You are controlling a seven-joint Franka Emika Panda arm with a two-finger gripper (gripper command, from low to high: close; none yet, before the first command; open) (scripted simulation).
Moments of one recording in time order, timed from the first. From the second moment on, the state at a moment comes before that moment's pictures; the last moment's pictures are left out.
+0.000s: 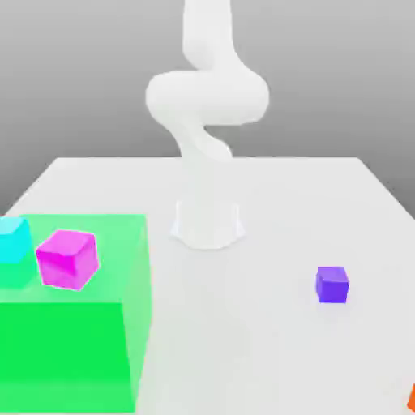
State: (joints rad) arm 0.07 -0.73 0.00 -2.36 0.02 2.35 0.72
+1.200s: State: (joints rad) arm 0.78 0.24 0.01 -2.88 -0.13 3.12 0.18
